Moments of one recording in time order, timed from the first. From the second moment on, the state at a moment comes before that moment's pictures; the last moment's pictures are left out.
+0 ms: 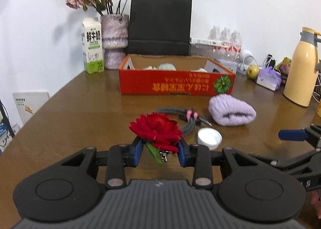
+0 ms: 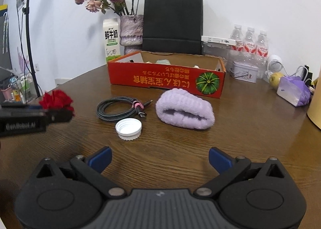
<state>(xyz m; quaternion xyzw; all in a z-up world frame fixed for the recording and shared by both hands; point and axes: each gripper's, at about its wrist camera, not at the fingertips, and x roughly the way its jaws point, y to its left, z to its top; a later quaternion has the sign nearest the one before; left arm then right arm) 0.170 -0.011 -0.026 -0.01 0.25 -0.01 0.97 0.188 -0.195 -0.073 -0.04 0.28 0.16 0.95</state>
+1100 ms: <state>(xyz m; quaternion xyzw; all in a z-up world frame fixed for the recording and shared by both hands) 0.237 0.053 -0.021 -0.02 0.23 0.00 0.97 0.266 -0.133 -0.090 -0.05 0.33 0.18 0.92</state>
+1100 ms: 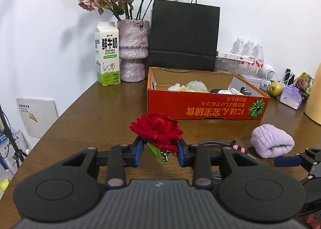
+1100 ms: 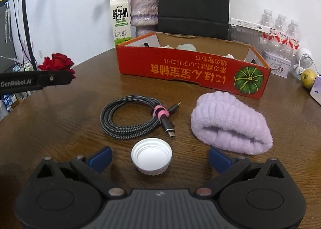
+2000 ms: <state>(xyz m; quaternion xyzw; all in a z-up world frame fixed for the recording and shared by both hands) 0.232 0.055 -0.024 -0.04 0.23 -0.01 0.97 0.261 -0.130 -0.089 -0.05 0.31 0.19 0.93</state>
